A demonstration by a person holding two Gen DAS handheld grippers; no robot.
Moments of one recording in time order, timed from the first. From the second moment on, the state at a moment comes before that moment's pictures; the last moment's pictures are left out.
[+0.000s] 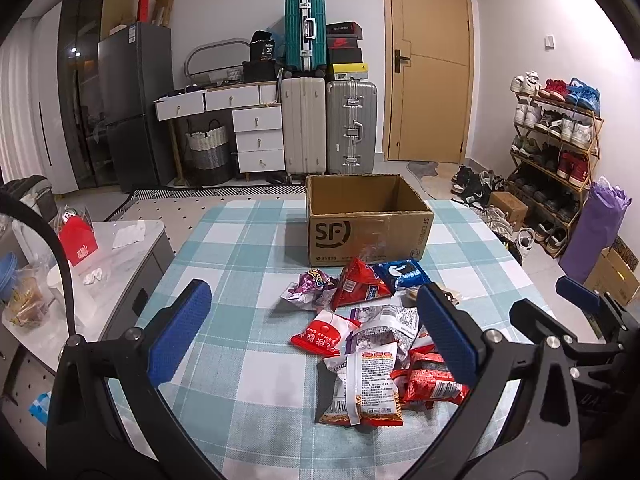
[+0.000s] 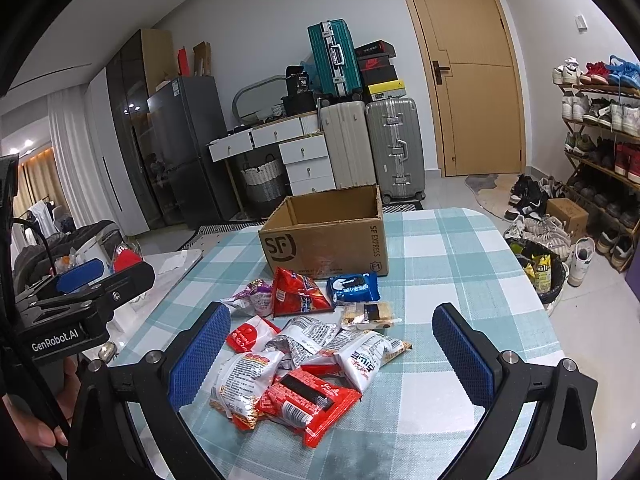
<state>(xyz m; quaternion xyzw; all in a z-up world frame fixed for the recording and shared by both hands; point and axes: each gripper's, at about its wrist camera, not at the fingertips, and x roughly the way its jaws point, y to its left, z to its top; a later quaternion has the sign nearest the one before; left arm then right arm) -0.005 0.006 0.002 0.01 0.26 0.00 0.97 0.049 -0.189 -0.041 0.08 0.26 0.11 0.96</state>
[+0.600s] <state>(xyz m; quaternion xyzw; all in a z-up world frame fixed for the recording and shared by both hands) -0.006 0.010 0.006 0.01 0.26 0.00 0.97 0.046 -0.188 -0.037 0.08 0.25 0.11 0.96</state>
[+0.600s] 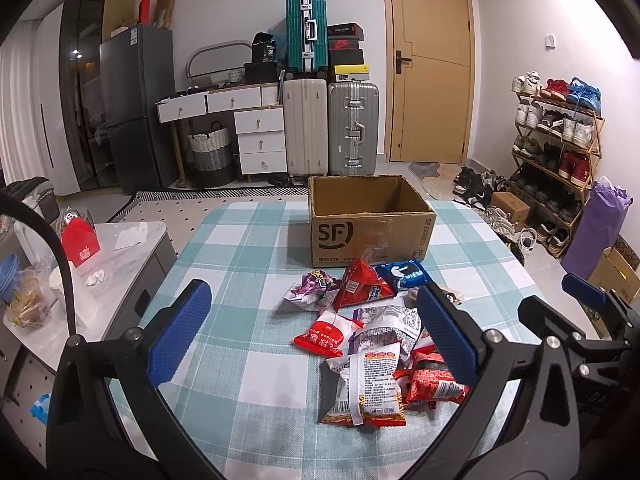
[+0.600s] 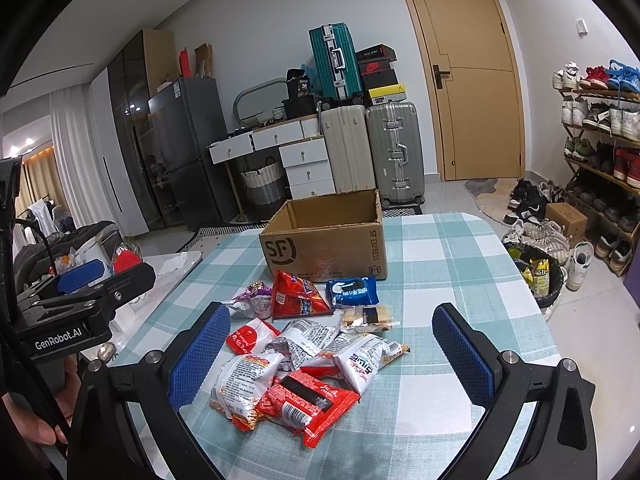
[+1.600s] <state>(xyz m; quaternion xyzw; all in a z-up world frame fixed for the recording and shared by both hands) -0.010 0.012 0.001 0.01 0.26 0.00 0.97 0.041 -0.189 -0.033 0.08 0.25 0.11 0.96</state>
